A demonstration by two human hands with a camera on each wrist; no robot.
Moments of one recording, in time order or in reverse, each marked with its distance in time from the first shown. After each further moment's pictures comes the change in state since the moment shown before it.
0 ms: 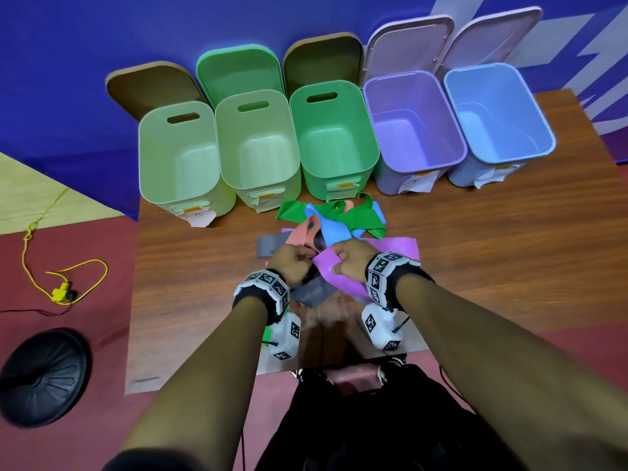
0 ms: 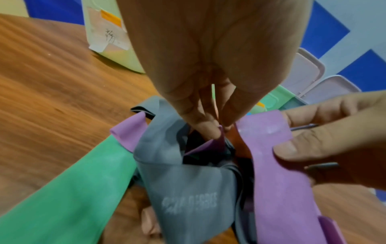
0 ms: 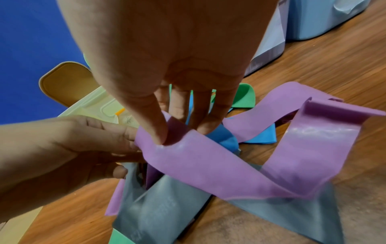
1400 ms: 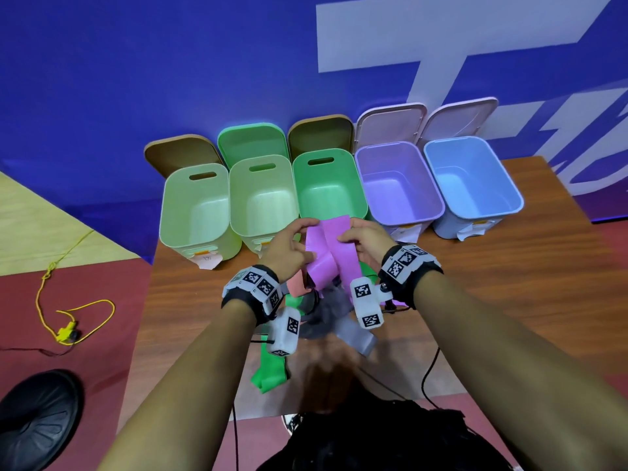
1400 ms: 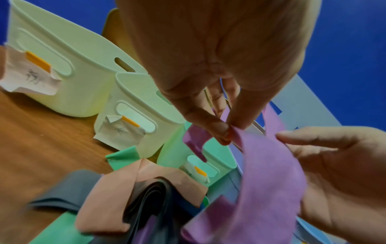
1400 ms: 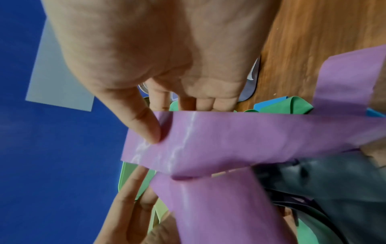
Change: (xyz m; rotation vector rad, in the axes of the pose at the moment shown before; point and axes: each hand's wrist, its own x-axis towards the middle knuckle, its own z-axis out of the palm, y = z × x) left_hand -0.024 0.100 -0.054 -0.337 0.134 0.343; right_hand -0.006 -0.029 -0.105 1.088 0.164 -0.008
